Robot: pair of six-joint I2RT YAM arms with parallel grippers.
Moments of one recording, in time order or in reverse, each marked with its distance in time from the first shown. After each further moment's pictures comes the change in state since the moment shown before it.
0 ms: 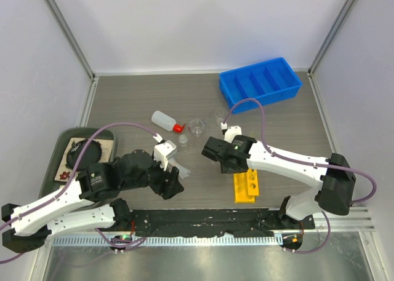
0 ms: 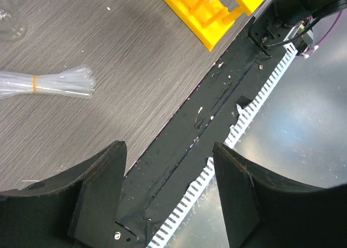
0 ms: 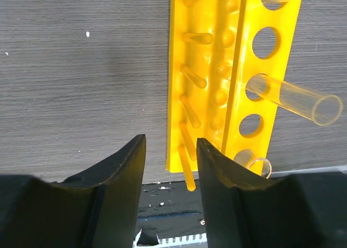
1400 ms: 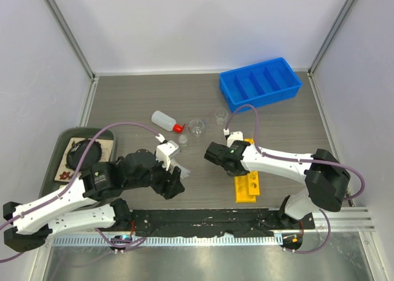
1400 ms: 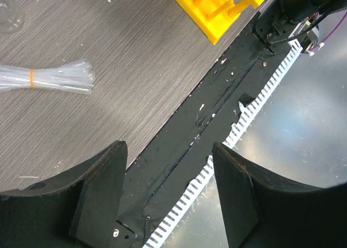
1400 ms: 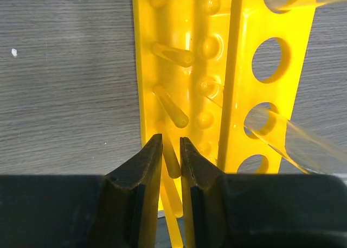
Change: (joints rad) left arm 0.000 0.024 0.000 -0.006 -0.001 -0.014; right arm -0.059 0.069 -0.181 0.149 0.052 -0.032
